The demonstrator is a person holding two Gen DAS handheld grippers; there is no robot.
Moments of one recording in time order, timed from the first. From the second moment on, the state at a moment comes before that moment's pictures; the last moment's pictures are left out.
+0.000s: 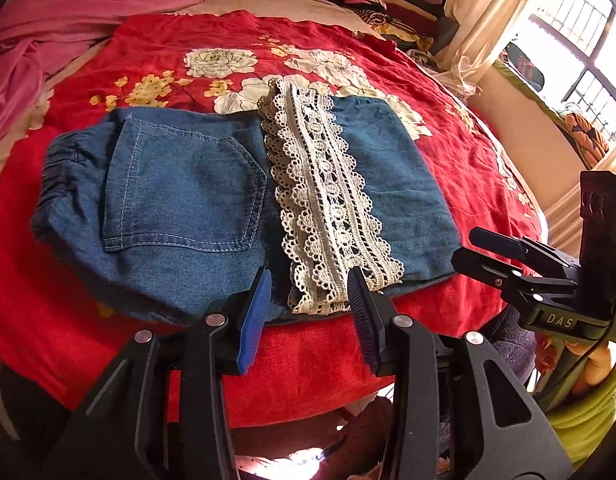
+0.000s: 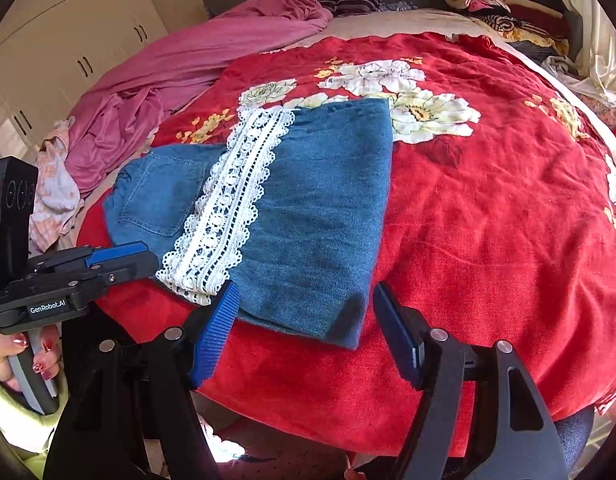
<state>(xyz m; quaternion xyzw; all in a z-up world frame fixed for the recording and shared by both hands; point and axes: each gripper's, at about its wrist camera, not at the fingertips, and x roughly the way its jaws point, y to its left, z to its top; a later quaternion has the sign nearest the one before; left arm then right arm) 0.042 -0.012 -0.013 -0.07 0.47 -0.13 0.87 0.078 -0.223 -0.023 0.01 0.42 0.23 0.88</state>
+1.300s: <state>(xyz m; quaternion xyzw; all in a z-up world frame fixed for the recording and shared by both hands) 0.012 0.131 0.011 -0.13 0.39 -0.01 0.91 0.122 -0.052 0.077 -0.10 0.36 0.33 0.87</state>
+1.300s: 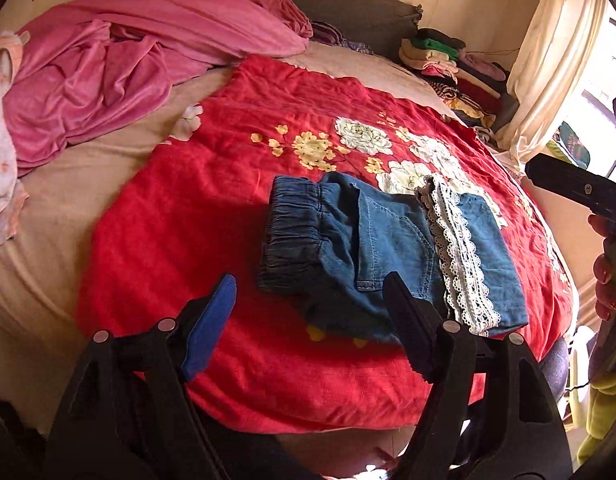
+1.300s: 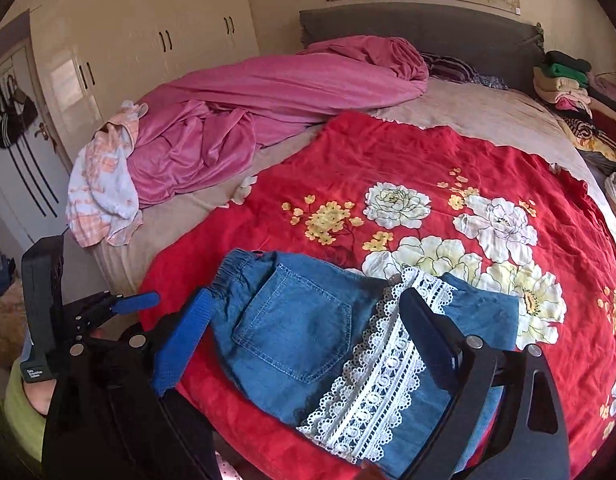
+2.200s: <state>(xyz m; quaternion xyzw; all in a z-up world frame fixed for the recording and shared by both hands) 0.056 0.141 -0.065 -0.25 0.44 -0.07 0.86 0.203 0.098 -0.041 -0.23 0.48 0.39 0.75</state>
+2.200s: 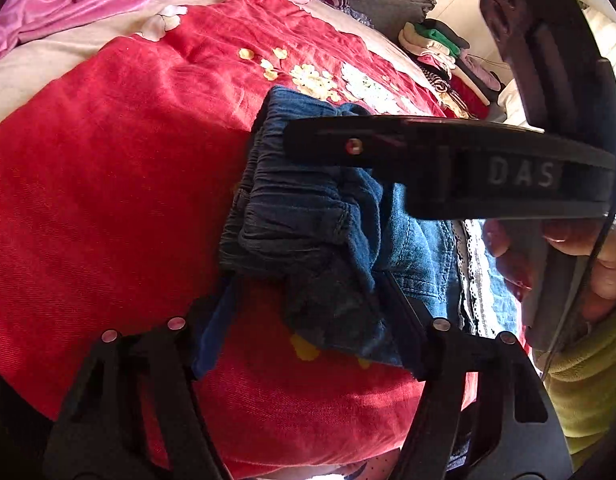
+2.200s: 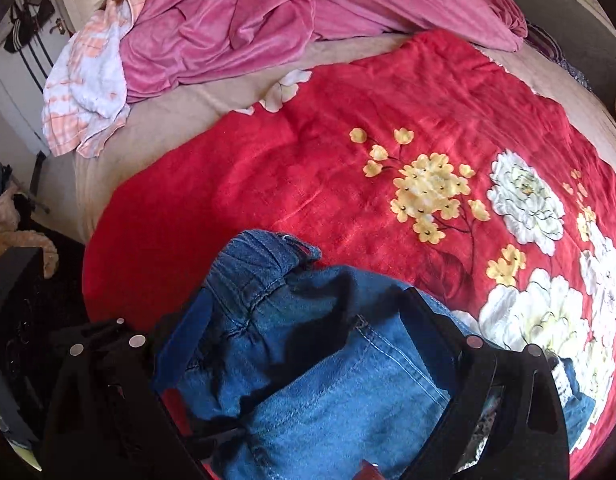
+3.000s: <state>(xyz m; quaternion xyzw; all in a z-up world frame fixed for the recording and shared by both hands) 0.065 0.081 -0.008 -0.21 0.43 -0.11 0.87 0.198 -0.041 0.039 -0.02 0.40 0.50 0.77</state>
